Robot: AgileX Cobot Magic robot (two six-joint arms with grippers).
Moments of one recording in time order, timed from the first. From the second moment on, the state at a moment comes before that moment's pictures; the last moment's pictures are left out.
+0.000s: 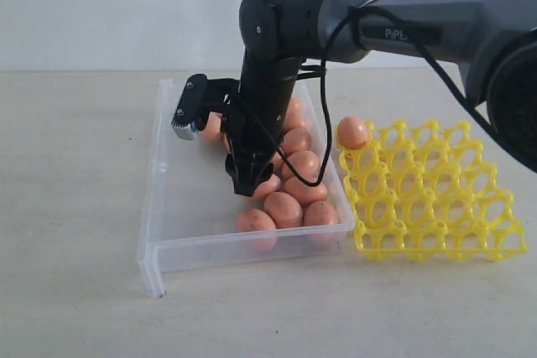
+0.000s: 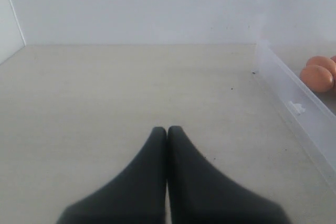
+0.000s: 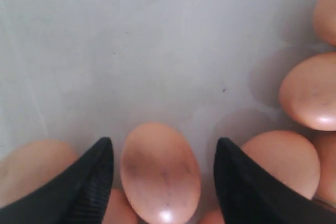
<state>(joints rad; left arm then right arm) 0.07 0.00 0.00 0.13 0.30 -0.12 0.65 2.27 -1.86 0.13 1.02 -0.89</state>
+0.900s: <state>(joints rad) 0.07 0.00 0.00 0.13 0.30 -0.12 0.65 2.33 -1.86 0.05 1.00 -0.37</state>
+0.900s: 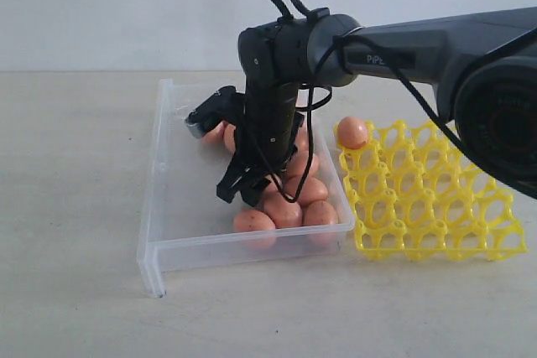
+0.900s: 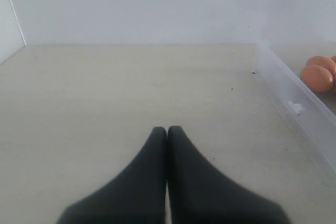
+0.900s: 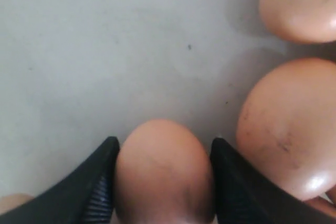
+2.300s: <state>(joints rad) 0.07 0.00 0.00 0.13 0.30 -0.12 -0.13 1.76 -0.91 -0.89 -1.20 0.95</state>
